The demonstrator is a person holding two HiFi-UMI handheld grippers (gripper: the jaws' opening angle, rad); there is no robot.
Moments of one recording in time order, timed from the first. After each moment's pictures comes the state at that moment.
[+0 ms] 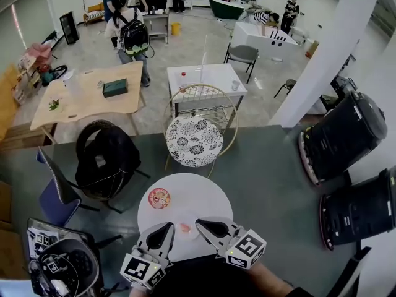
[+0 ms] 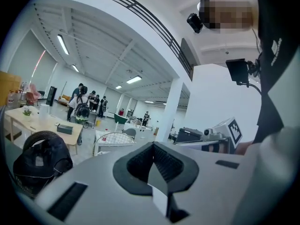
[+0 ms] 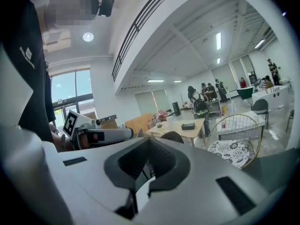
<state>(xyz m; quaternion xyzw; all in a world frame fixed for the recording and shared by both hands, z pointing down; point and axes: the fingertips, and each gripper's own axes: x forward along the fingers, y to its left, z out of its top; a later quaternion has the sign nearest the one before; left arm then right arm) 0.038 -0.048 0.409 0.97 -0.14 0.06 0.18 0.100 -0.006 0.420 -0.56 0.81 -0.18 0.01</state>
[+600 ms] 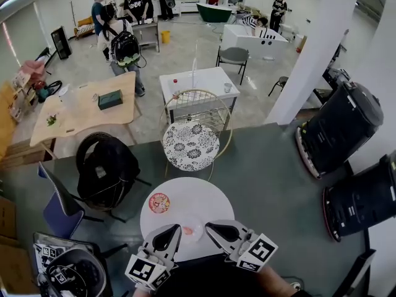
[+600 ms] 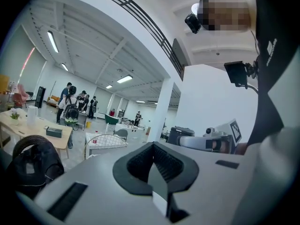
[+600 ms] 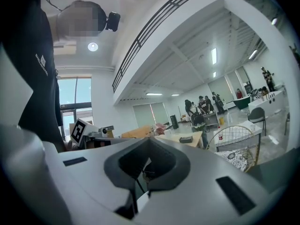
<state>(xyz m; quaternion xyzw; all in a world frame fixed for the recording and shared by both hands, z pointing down) 0.053 -0.030 0.396 0.98 -0.09 0.05 0.15 0.114 0.026 0.386 -0.59 0.80 -0.12 0.07</state>
